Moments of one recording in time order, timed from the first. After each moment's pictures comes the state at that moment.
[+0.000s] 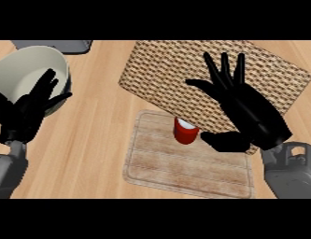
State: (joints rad) left arm -0.25 0.45 -0.11 -1.40 0.31 0.12 0.17; right arm -0.46 -0.38 0.36 -1.79 0.54 0.27 0.32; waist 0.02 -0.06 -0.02
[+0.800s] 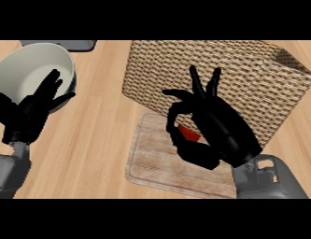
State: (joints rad) left arm -0.25 0.44 -0.12 -1.42 0.30 0.11 0.17; right arm -0.46 -0.17 0.41 -1.85 0.51 0.30 0.53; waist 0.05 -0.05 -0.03
